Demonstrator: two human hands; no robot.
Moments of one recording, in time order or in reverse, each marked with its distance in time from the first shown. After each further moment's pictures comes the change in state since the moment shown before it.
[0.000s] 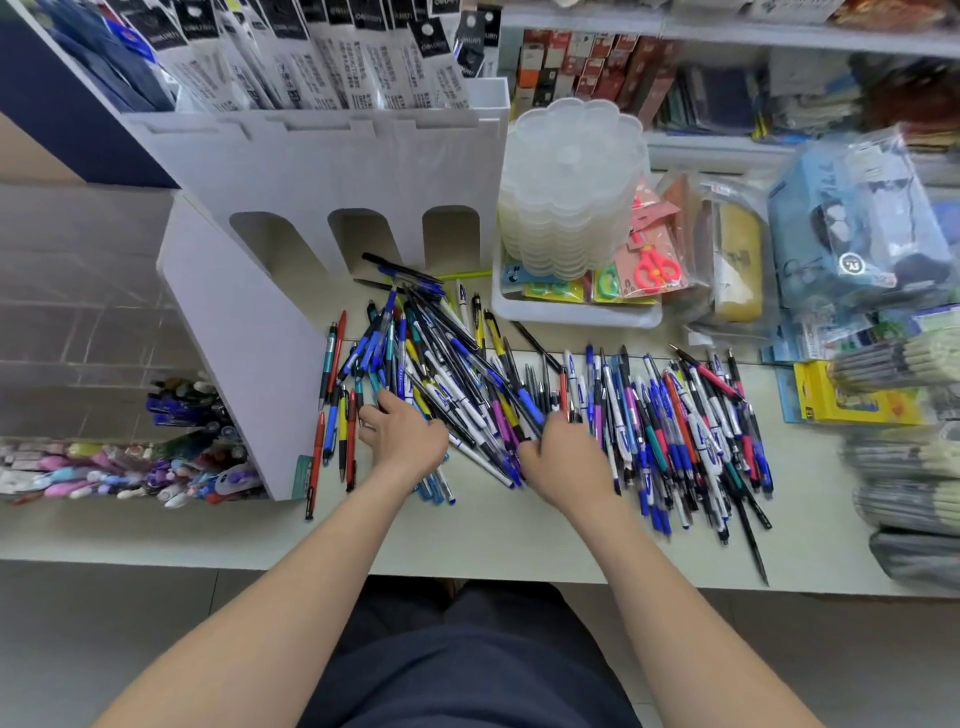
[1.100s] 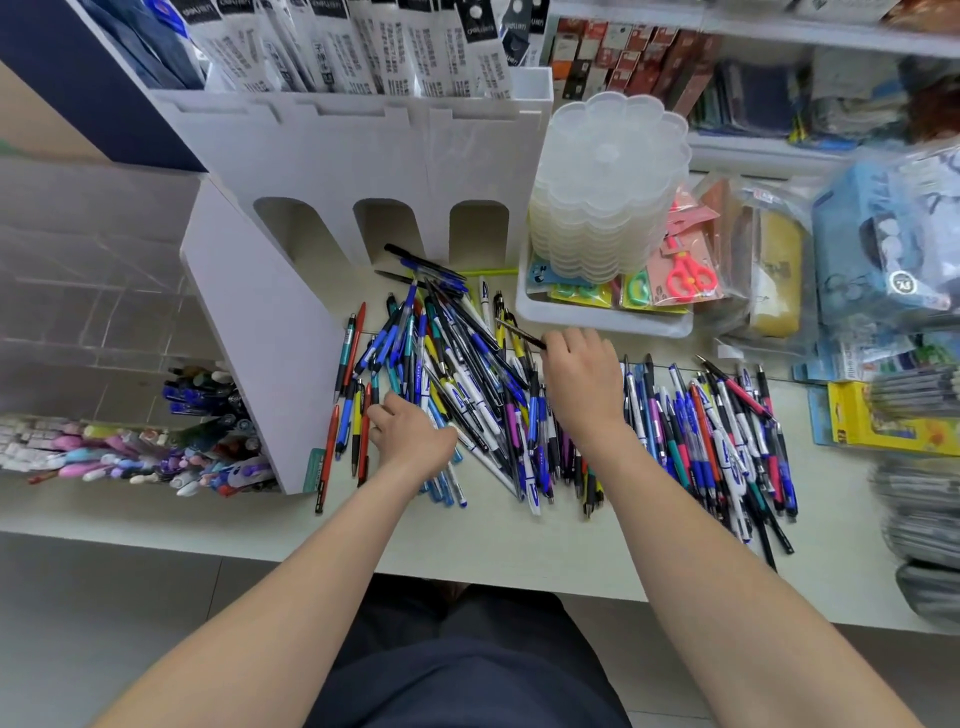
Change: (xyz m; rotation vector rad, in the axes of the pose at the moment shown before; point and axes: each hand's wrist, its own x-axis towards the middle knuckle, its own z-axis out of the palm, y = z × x) left_hand 0.002 -0.006 -0.010 -0.036 -0.019 -0.042; right_hand 0.096 -0.018 -0.017 -0.415 0.488 -0.440
